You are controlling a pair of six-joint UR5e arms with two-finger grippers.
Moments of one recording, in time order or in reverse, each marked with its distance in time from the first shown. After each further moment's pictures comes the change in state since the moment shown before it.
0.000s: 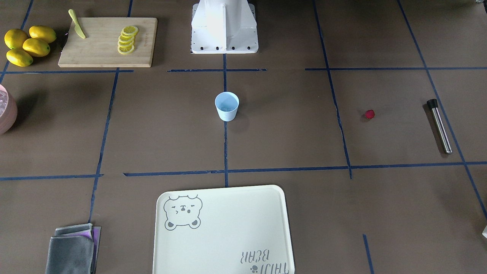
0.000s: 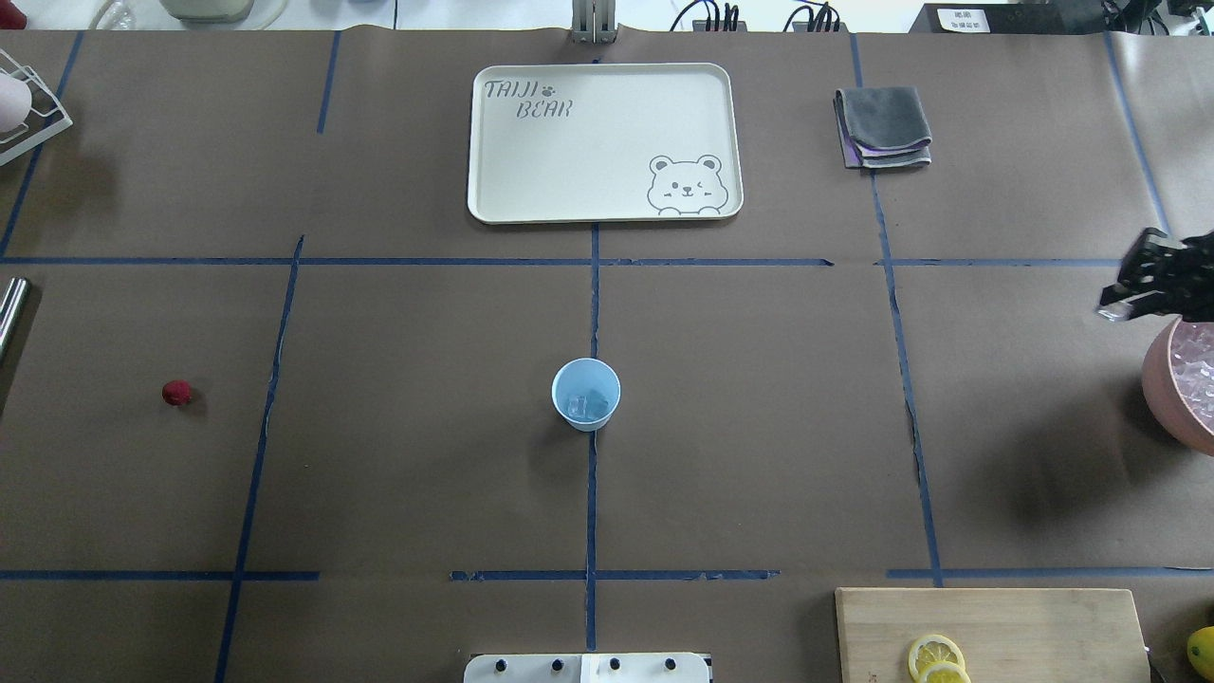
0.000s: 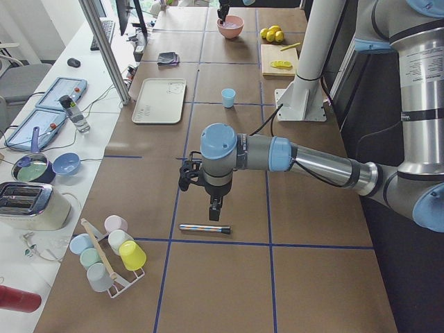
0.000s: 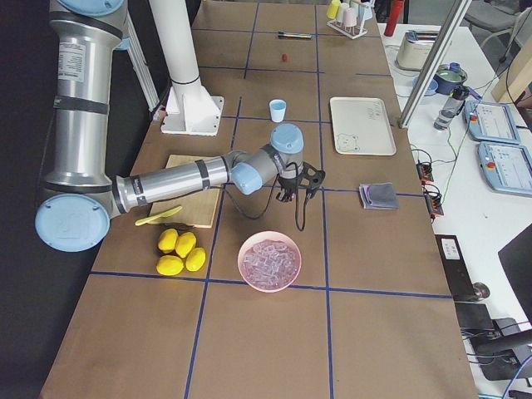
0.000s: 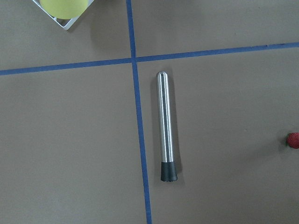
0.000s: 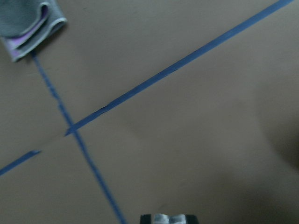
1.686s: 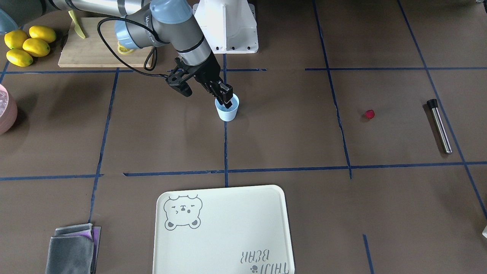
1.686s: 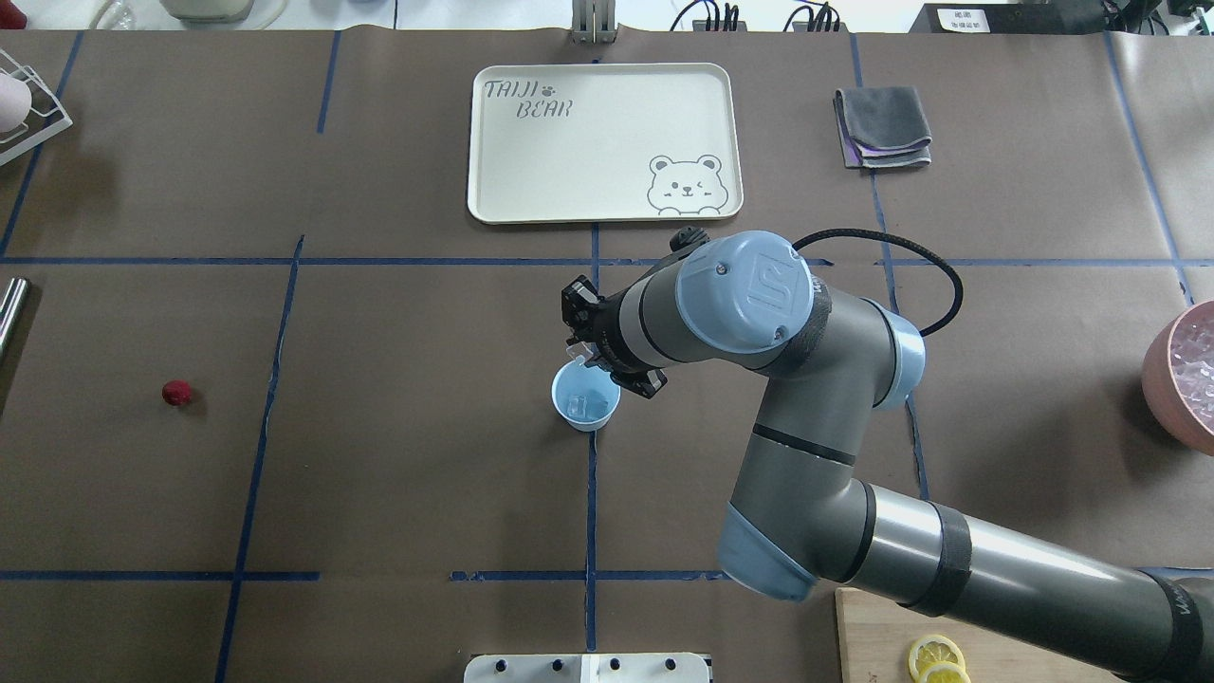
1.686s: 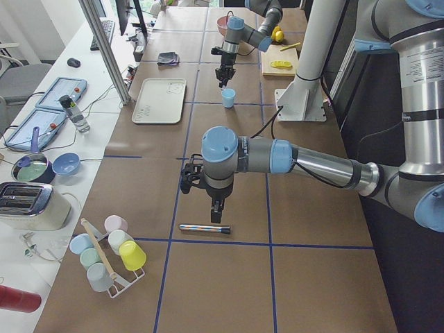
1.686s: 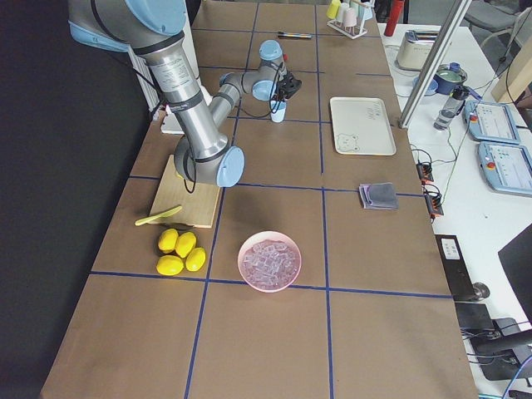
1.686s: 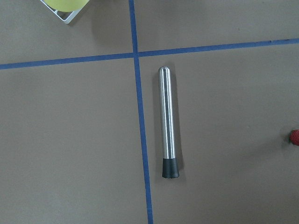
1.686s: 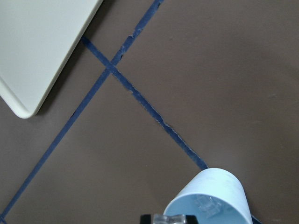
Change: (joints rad) left arm 0.002 0.005 0.009 -0.004 0.000 0.000; right arm -0.626 0.671 -0.211 -0.040 -0.537 0.782
